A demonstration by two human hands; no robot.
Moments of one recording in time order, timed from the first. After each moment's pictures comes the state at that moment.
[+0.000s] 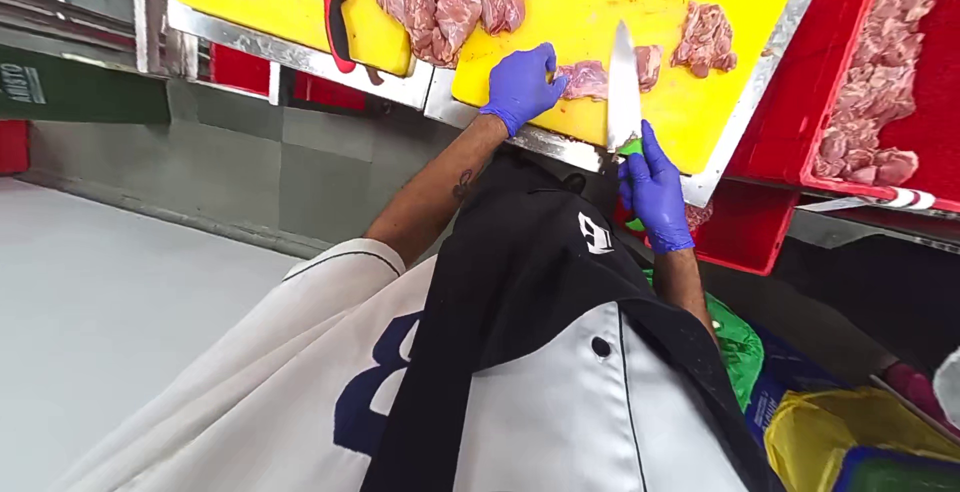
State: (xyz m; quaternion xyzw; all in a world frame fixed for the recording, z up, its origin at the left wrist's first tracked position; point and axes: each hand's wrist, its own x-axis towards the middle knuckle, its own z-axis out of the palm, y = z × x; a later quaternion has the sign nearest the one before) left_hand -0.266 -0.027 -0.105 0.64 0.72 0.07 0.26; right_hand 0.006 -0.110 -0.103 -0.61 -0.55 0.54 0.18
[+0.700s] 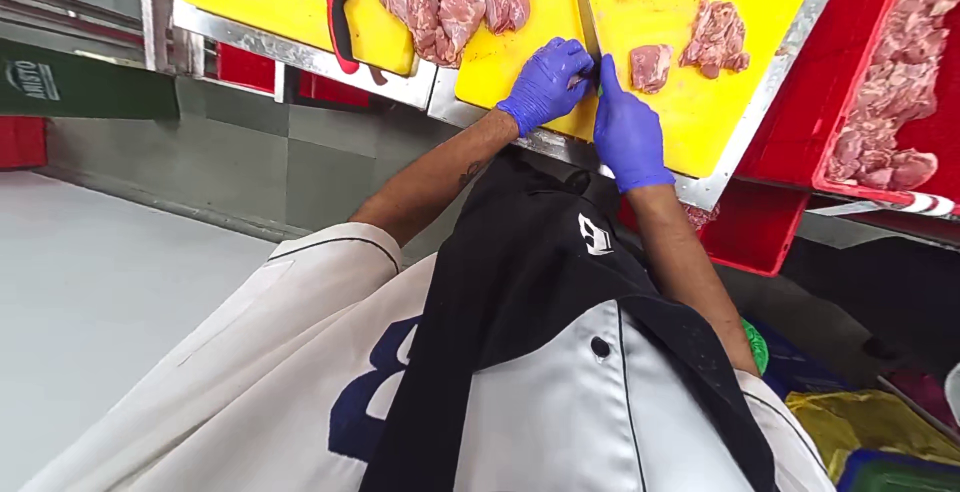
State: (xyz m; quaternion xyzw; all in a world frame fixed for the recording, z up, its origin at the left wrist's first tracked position) left_hand -0.257 -0.015 -0.135 0.77 0.56 0.22 0.21; right_hand -0.079 -0.050 -0.077 -0.59 -0.77 0.24 0.00
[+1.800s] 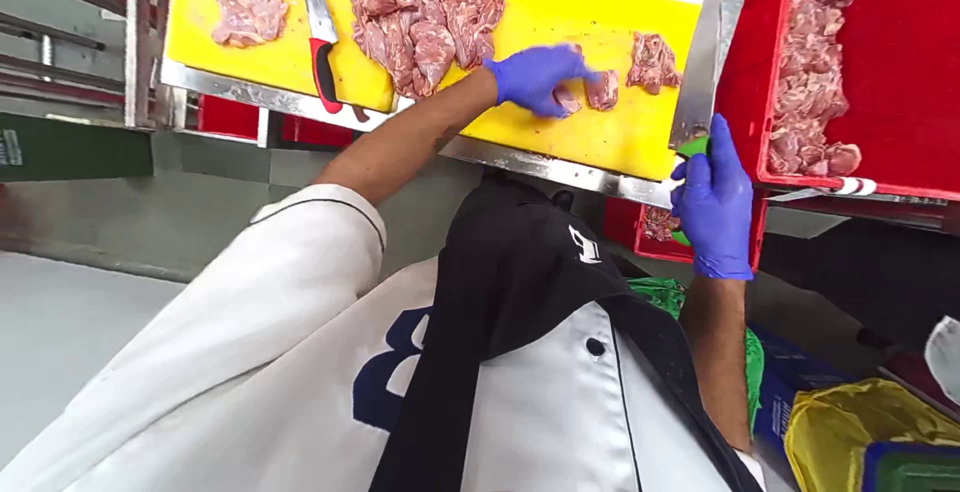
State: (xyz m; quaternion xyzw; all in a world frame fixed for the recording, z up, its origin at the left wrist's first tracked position) left_hand -0.255 0.057 -0.094 0.90 0.34 0.04 0.28; right_hand 0.057 -0.102 -0.029 -0.68 -0.59 0.35 0.25
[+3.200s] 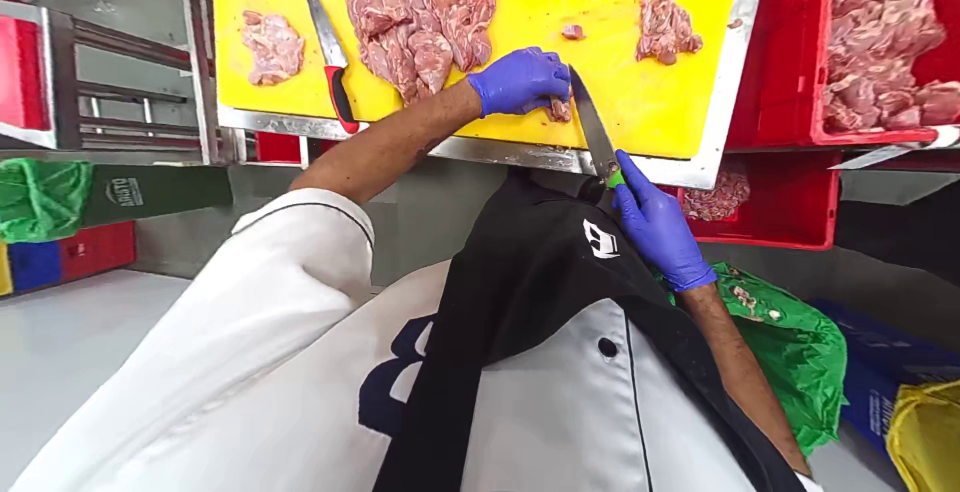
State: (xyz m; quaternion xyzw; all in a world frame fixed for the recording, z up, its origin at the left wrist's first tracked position) left_hand -0.275 0.041 -0.096 0.96 0.22 0.01 0.20; right_hand 0.017 -0.157 -0.069 -0.60 -0.67 0.43 0.12
